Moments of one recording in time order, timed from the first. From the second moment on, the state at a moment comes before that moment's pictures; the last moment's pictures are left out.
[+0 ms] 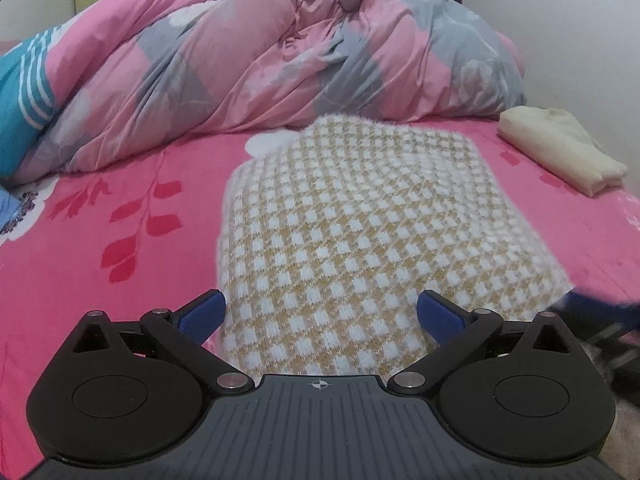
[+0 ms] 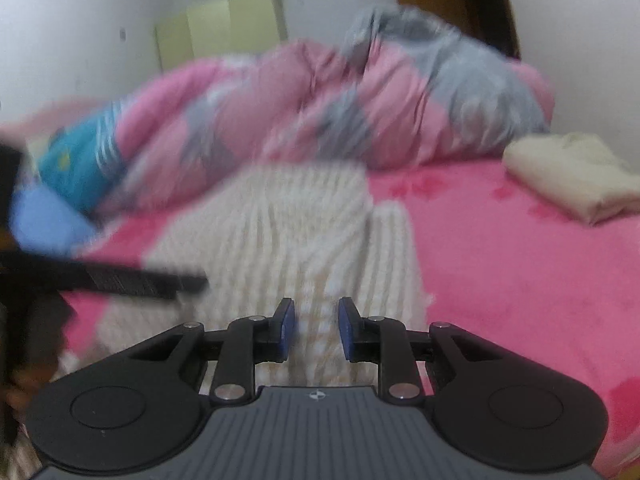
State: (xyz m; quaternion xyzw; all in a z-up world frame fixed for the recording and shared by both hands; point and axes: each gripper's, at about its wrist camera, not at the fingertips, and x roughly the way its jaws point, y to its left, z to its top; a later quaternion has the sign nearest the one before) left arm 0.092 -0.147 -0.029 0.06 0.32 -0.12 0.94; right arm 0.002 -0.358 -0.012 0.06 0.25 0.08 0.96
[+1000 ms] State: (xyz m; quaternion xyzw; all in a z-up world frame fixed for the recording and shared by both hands) left arm 0.088 -0.155 -0.026 0.07 0.33 -0.10 0.93; right arm 0.008 -0.360 -0.028 0.07 0.26 0.08 0.96
